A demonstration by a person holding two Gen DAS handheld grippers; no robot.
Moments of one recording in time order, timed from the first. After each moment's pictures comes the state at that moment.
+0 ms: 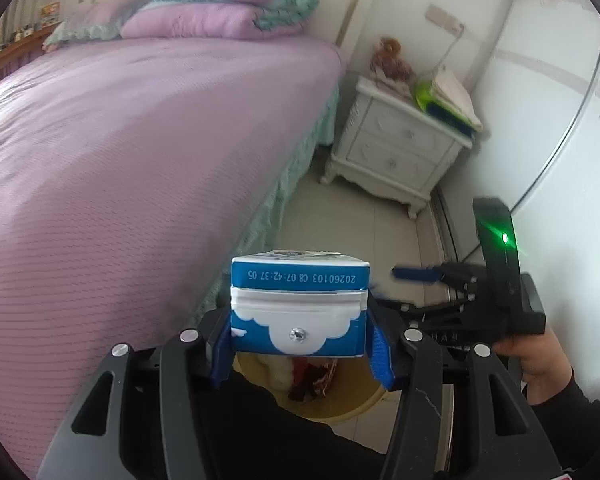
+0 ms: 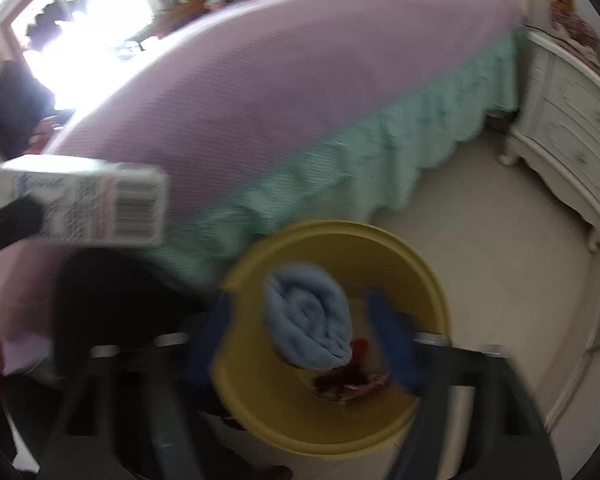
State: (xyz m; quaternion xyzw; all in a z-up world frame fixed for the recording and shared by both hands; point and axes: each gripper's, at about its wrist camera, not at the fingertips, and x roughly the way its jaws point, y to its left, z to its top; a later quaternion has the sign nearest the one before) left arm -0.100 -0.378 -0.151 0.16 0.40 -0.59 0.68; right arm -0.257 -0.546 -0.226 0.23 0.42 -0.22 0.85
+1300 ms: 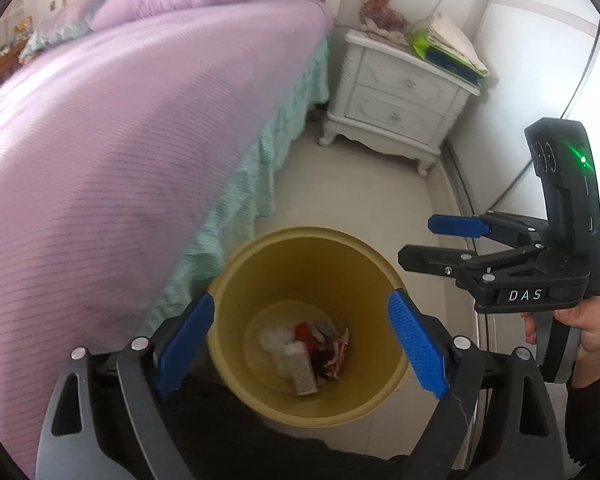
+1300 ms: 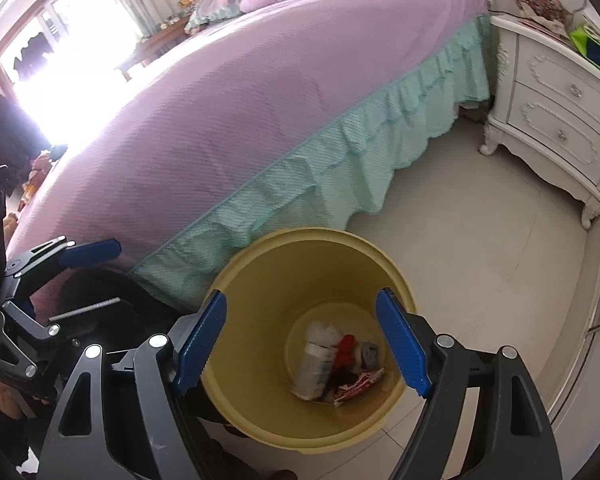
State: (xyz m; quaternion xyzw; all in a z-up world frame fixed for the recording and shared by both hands) left arm -0.137 -0.419 -0.192 0.23 0.40 -0.58 0.67; right arm -0.287 -0.561 -0.211 0.26 0.39 -0.20 0.86
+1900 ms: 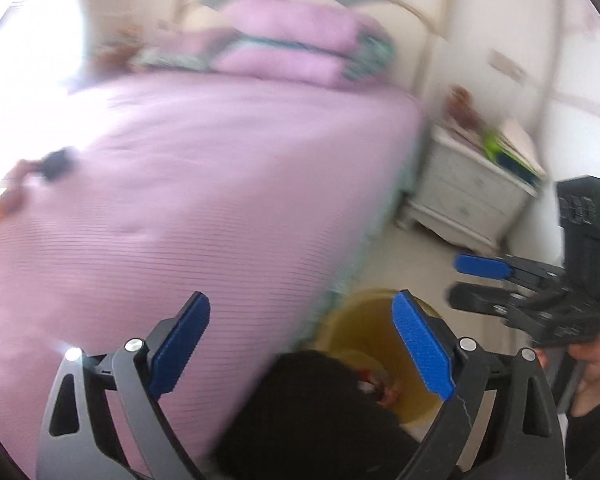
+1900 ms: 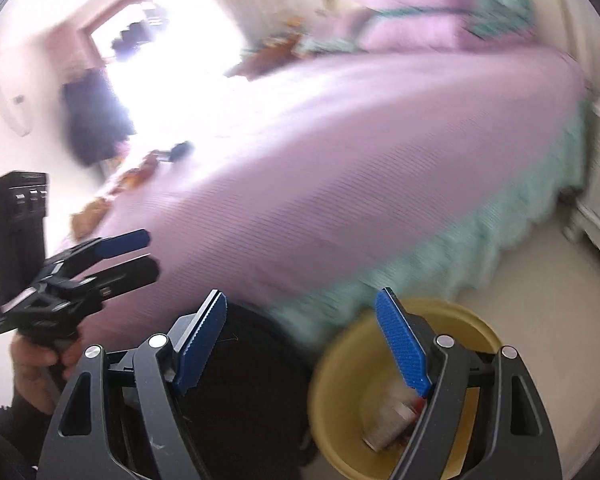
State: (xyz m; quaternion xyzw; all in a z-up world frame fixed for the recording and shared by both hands) left arm -0.062 -0.279 -0.111 0.12 0.33 -0.46 0.81; right arm -0.205 -0.470 -0.129 0.19 0.30 -0.03 0.93
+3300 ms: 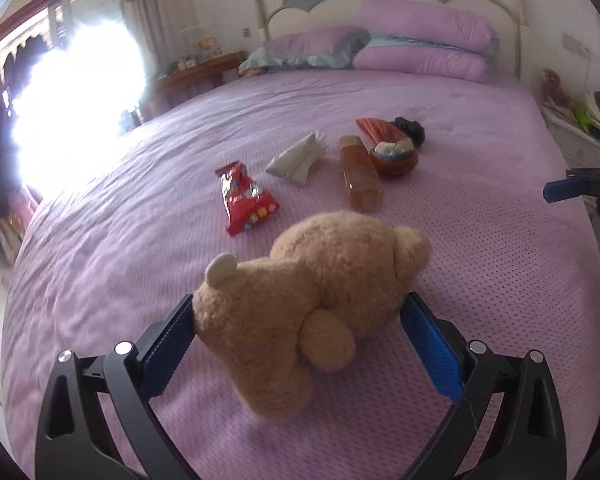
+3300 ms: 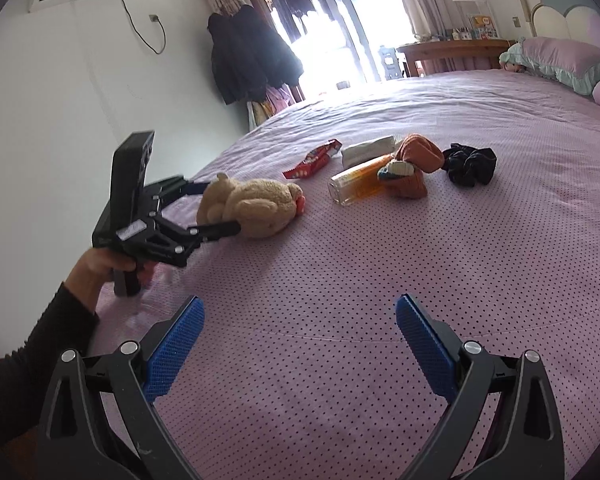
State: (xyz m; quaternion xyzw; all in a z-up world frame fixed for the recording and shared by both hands) left arm 0.210 0.000 -0.094 0.23 0.29 -0.37 0.85; right arm 0.048 -0.251 -0.104 0.11 0.32 0.21 0.92
